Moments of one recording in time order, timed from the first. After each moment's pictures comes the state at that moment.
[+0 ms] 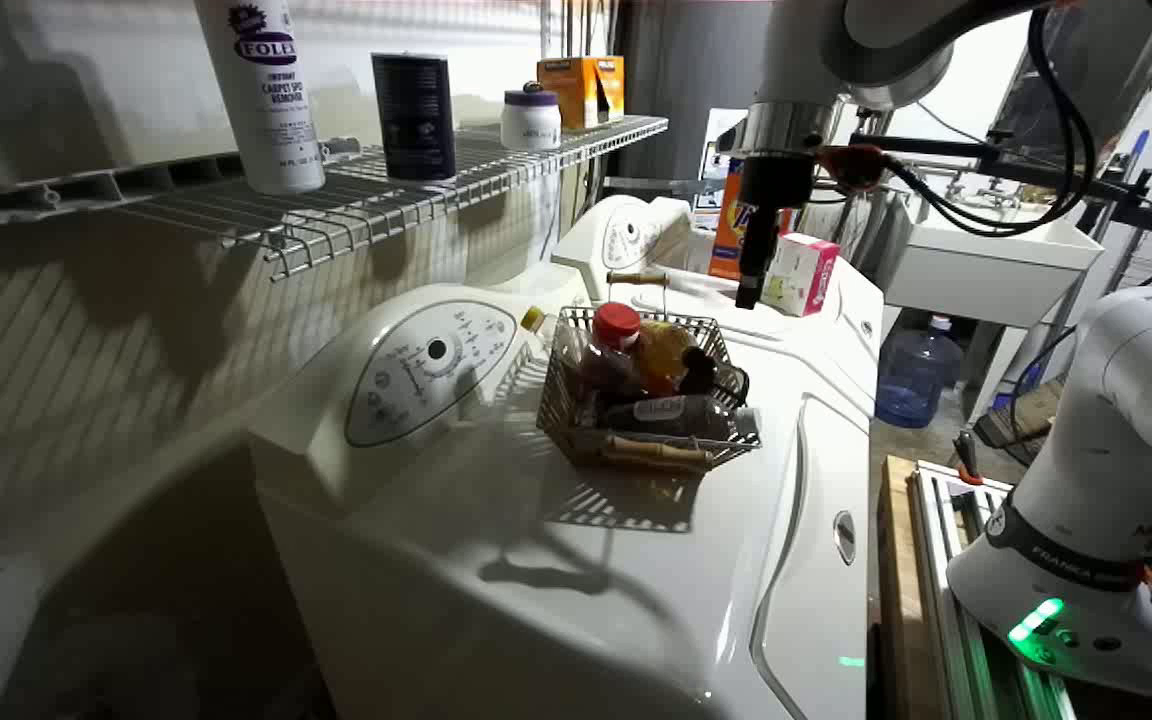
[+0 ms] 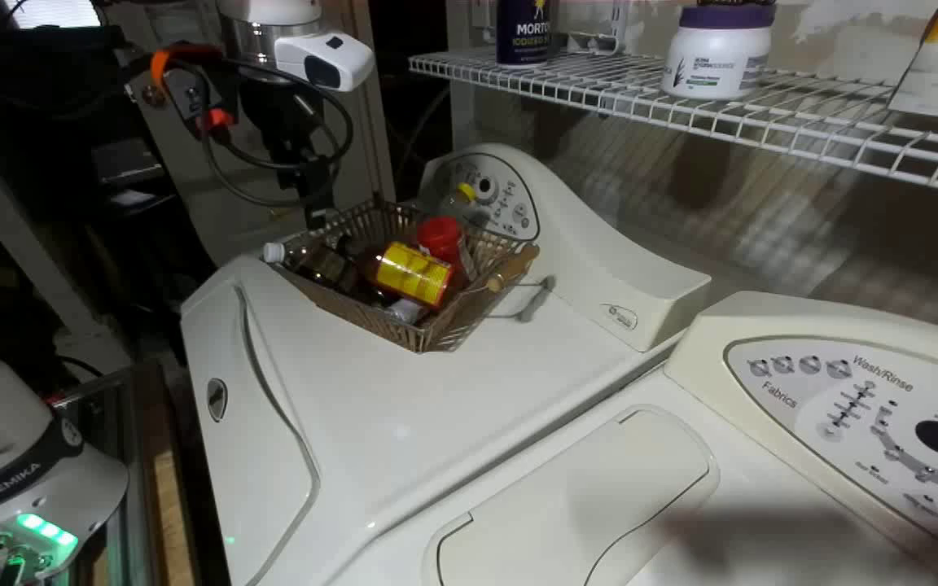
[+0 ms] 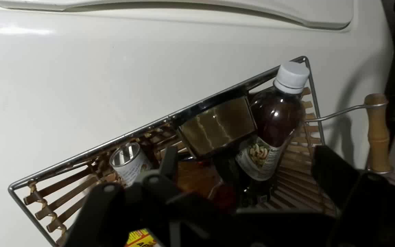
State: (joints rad) arm 0.02 -0.46 -0.17 -2.43 0.16 1.91 -0.19
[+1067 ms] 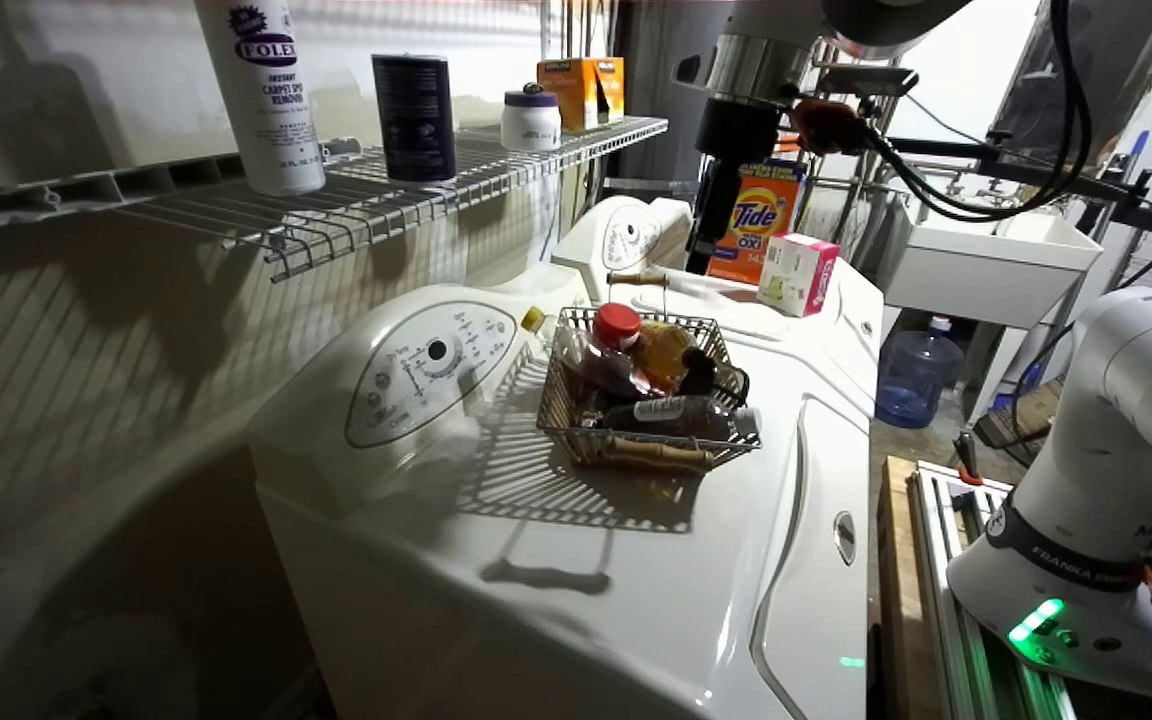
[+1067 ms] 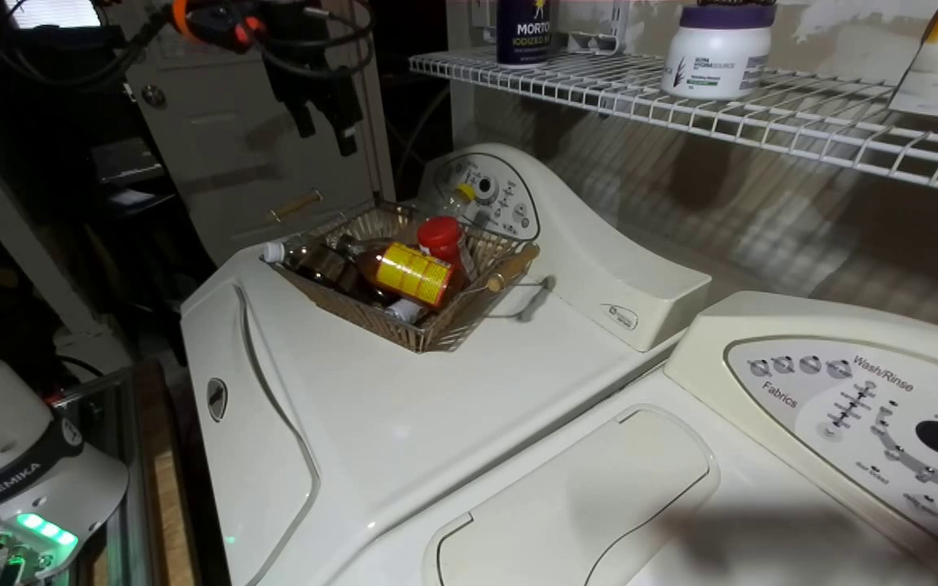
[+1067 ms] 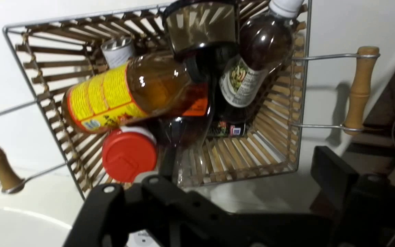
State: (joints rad) arm 0.05 -0.43 -0.02 -2.29 0.07 2.01 -0.22
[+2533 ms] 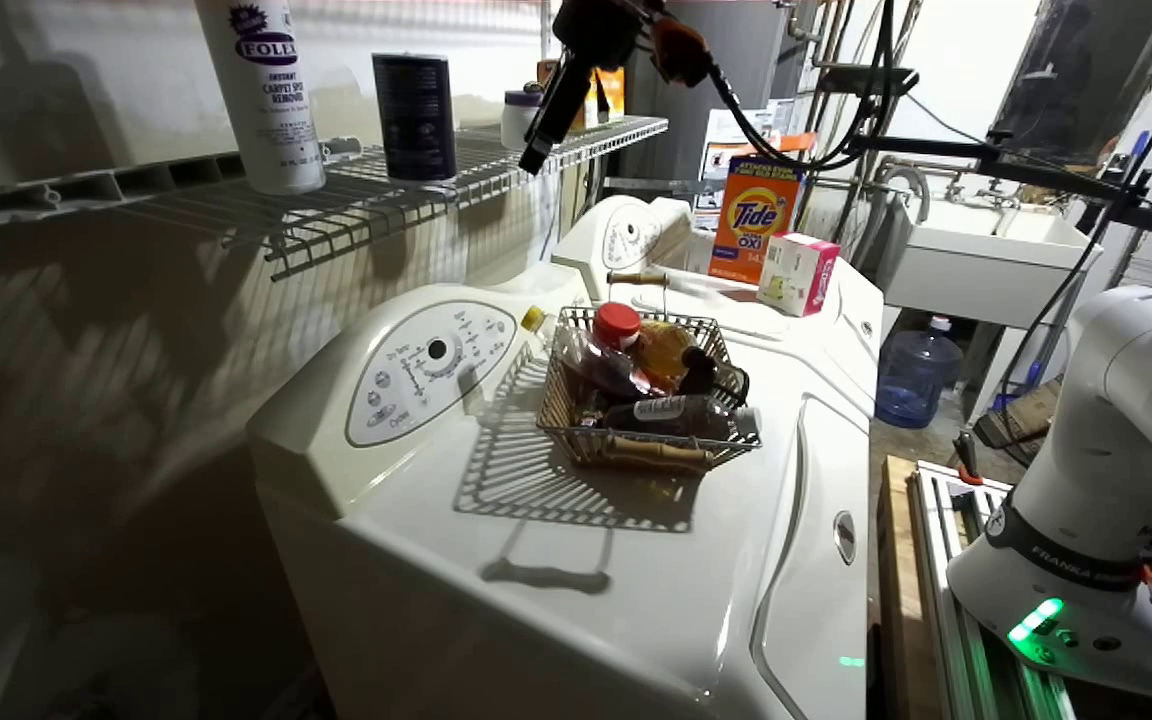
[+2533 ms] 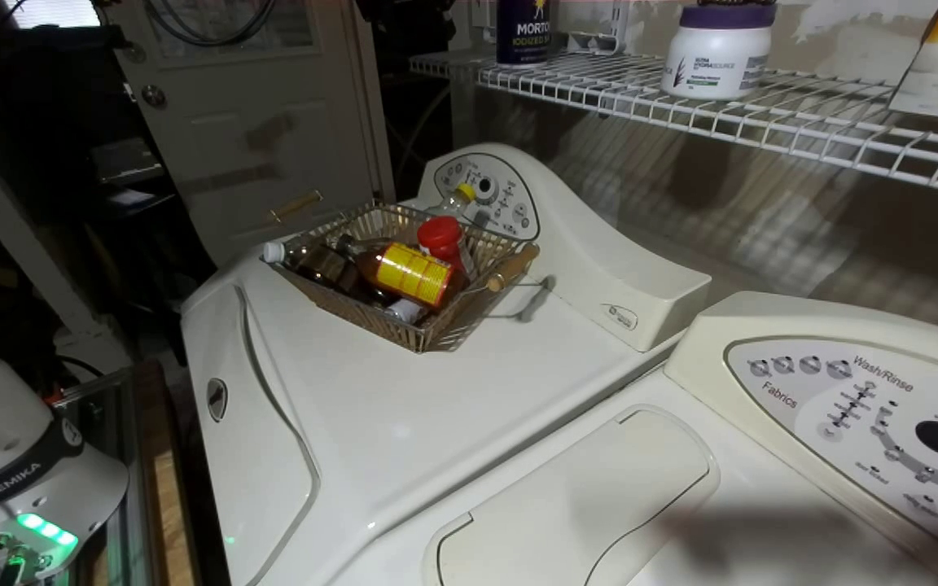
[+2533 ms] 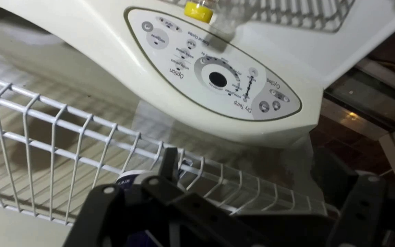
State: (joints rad) arm 0.10 -0.10 0.01 -1.88 0.03 2.29 -0.37
